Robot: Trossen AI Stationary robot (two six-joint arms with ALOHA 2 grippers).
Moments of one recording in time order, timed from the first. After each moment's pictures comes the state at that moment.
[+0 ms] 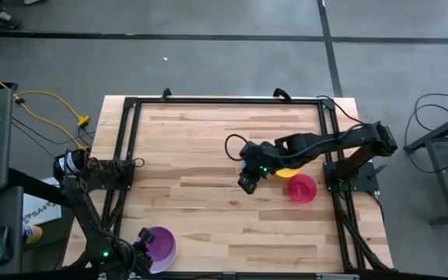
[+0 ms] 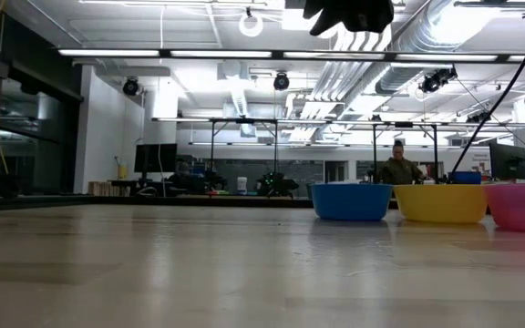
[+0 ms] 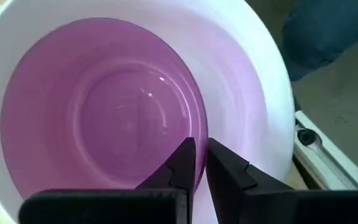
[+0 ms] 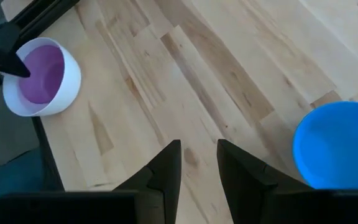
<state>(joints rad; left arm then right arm) -1.18 1.74 1.21 -0.78 -0.24 -0.64 0.18 1.60 1.54 -0.87 0.12 0.77</state>
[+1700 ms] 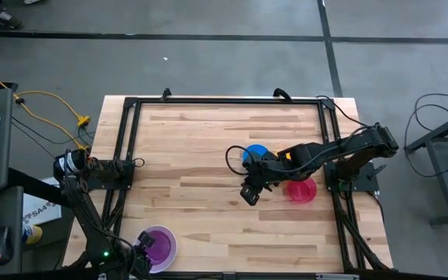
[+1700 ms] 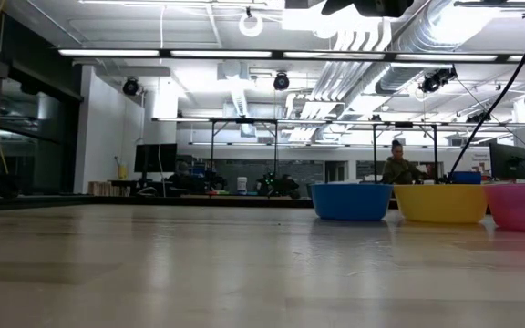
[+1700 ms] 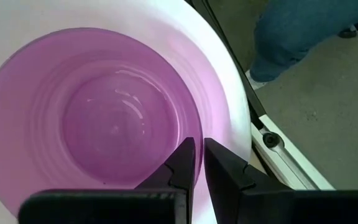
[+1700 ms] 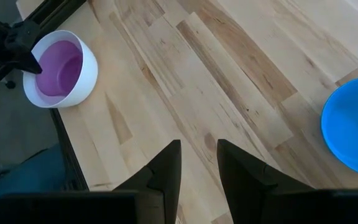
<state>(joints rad) -1.18 1.74 1.21 -0.73 -0.17 -0.63 0.28 1.60 1.54 -0.87 0.17 0.89</state>
